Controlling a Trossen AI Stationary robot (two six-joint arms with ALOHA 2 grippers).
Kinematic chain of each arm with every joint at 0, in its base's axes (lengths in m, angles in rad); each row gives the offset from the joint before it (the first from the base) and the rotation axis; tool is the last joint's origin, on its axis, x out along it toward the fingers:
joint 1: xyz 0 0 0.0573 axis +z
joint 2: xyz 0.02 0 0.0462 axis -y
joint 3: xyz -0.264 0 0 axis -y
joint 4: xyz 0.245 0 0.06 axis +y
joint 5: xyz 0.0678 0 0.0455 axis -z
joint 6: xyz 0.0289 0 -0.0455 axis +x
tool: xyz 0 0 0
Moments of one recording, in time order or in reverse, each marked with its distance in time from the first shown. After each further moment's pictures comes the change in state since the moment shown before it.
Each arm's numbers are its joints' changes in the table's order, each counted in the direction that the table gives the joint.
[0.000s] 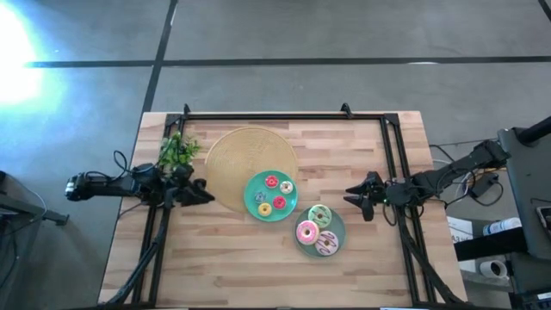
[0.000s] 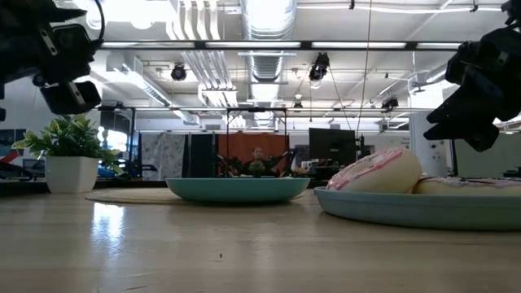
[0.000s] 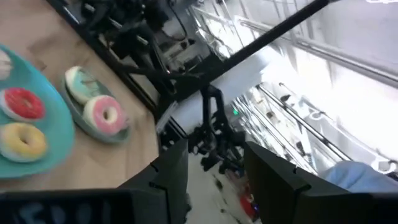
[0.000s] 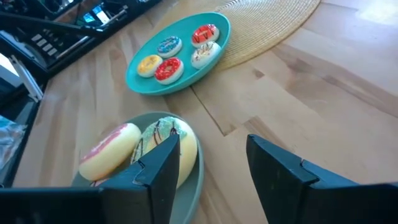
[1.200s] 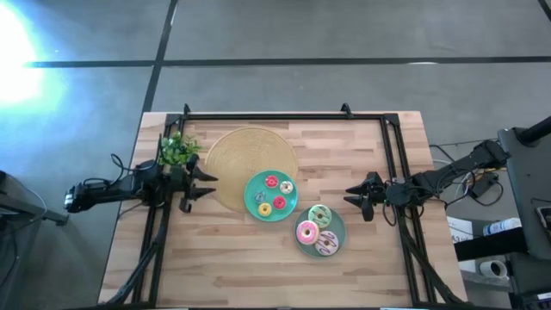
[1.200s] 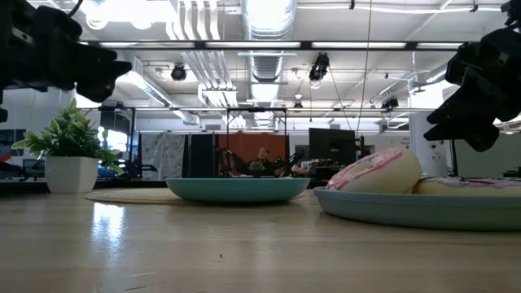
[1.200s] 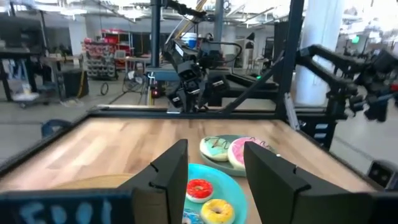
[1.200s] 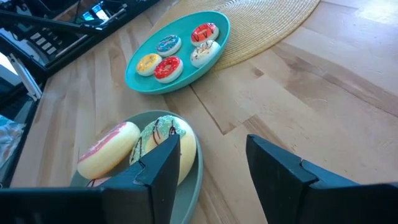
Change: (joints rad) left arm 0.155 0.001 -0.003 0.115 -0.088 1.002; right arm 0.000 -0.001 -0.002 -0.001 0.000 -0.001
